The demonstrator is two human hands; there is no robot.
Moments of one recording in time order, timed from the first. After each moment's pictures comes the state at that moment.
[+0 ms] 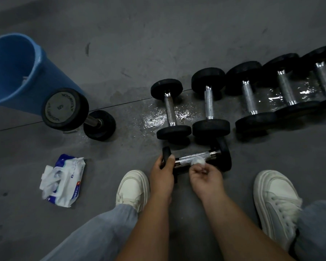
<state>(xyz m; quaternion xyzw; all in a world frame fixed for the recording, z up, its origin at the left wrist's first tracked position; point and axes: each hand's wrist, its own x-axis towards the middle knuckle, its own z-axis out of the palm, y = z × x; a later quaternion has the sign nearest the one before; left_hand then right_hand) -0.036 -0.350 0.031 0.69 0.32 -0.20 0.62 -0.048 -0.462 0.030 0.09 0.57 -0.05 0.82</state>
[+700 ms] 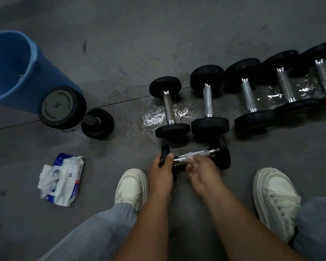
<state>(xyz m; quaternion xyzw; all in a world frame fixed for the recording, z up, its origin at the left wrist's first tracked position) -0.036 -0.349 0.032 0.69 0.32 -0.21 0.62 -0.042 -0.457 0.034 -0.24 0.54 0.03 0.80</state>
